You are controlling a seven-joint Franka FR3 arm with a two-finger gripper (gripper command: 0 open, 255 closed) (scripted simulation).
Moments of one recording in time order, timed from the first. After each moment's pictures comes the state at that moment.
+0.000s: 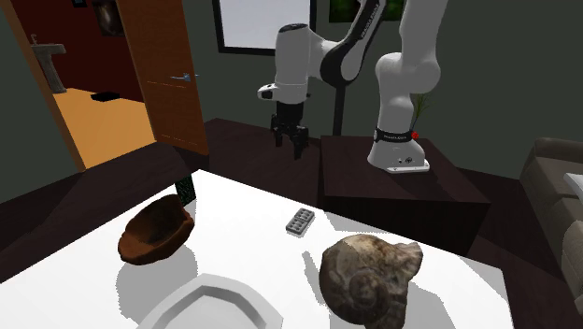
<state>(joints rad) 0.30 -0.13 0.24 -2.66 -0.04 2.56 -0.17</state>
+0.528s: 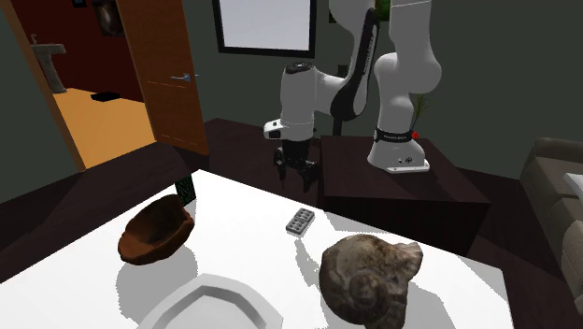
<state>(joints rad) 0.36 0.14 0.28 -2.62 -0.23 2.76 -0.09</state>
